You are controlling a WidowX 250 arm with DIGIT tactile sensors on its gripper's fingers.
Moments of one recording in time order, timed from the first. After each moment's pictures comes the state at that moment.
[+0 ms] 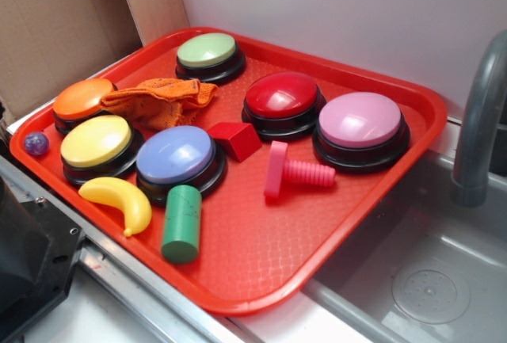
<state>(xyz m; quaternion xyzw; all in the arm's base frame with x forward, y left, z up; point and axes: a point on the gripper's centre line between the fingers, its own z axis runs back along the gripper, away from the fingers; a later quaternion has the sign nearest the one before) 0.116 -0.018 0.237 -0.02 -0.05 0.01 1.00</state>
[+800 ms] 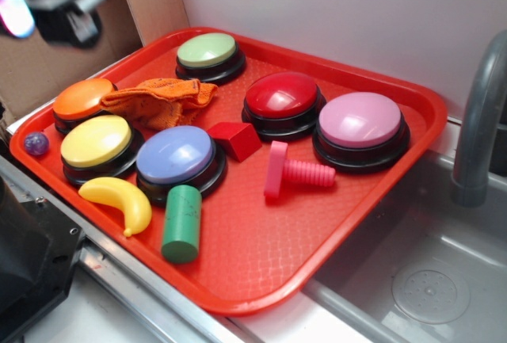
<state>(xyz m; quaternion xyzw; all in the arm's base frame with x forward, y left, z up) 0.126 -0.039 0.172 -0.04 -0.01 0.12 0.99</state>
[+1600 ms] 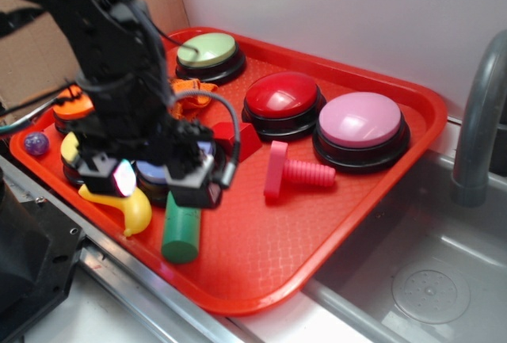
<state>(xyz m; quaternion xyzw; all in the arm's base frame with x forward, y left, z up) 0.137 -0.090 0.056 -0.02 -0.02 0.26 0.96</state>
